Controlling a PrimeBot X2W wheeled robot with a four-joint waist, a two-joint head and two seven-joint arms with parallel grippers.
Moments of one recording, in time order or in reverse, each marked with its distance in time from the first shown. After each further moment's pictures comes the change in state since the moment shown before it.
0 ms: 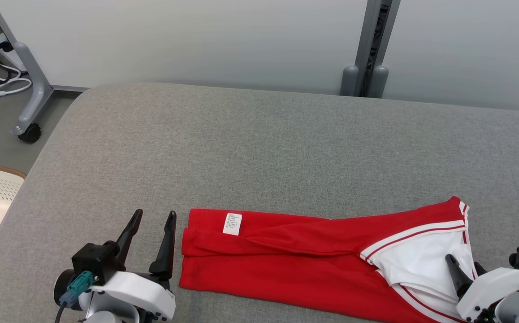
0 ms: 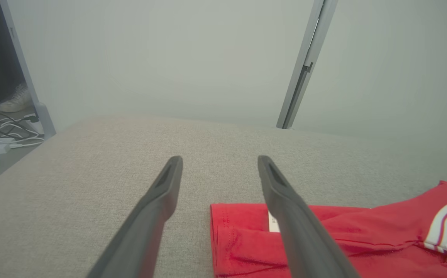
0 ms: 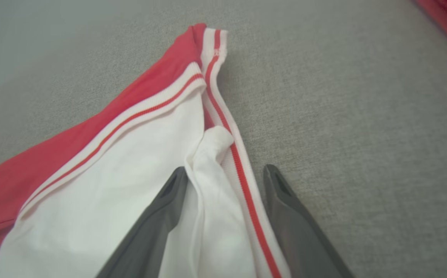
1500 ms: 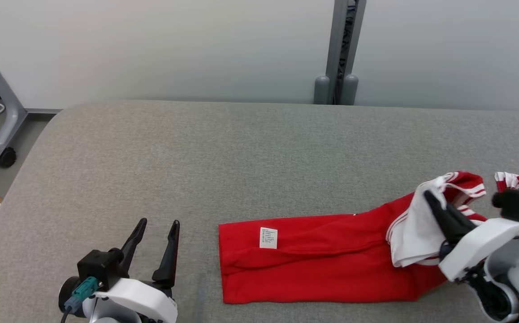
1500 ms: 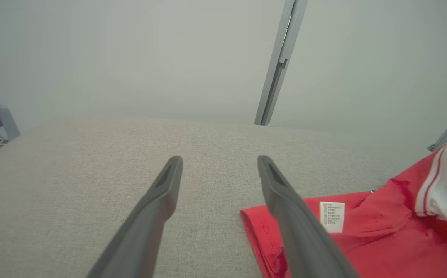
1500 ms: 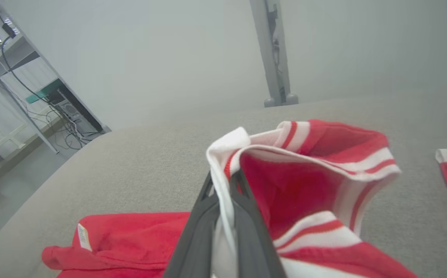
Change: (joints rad) left arm 0.016 -0.038 0.028 0.047 0.034 -0.044 0.000; right arm -0.046 -0.150 0.111 -0.441 0.028 0.000 -0.008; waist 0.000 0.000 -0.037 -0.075
